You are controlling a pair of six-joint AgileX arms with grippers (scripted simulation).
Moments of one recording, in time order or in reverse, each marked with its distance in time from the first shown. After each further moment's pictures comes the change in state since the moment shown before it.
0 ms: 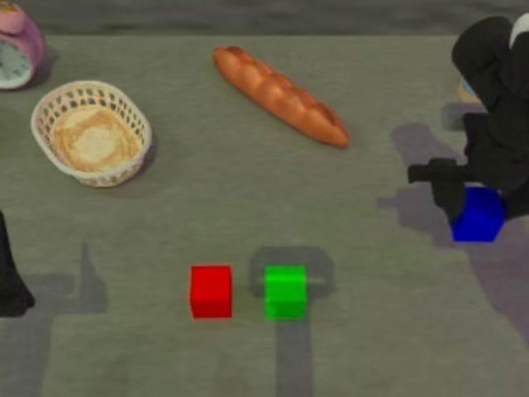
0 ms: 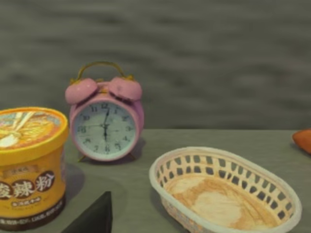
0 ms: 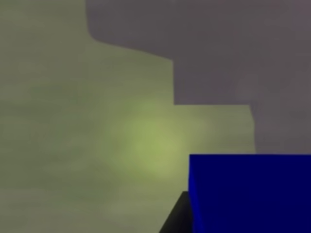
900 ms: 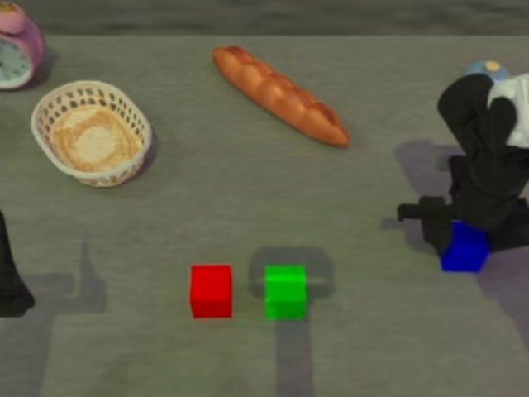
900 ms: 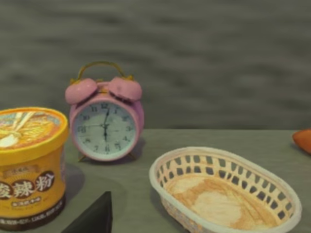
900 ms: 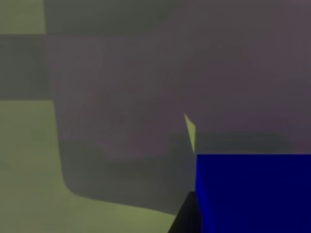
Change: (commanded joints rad) left arm 0.000 0.000 0.000 0.000 0.000 0.000; right arm -0.008 0.144 -0.157 0.272 -0.008 0.008
